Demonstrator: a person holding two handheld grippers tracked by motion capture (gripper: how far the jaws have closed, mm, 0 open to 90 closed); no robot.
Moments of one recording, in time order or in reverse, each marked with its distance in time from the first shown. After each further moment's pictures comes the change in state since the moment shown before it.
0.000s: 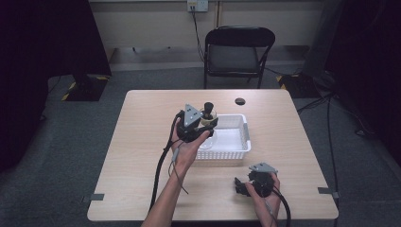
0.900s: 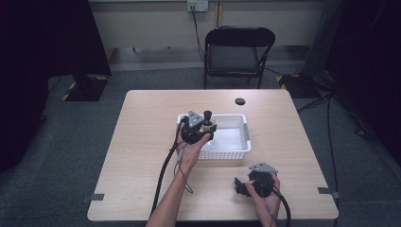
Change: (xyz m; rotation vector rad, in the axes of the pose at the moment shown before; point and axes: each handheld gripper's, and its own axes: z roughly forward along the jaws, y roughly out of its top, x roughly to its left) left arm 0.015 -0.050 0.041 0.090 0.016 -0.053; right arm 0.000 0.000 0.000 -0.001 0.000 0.000
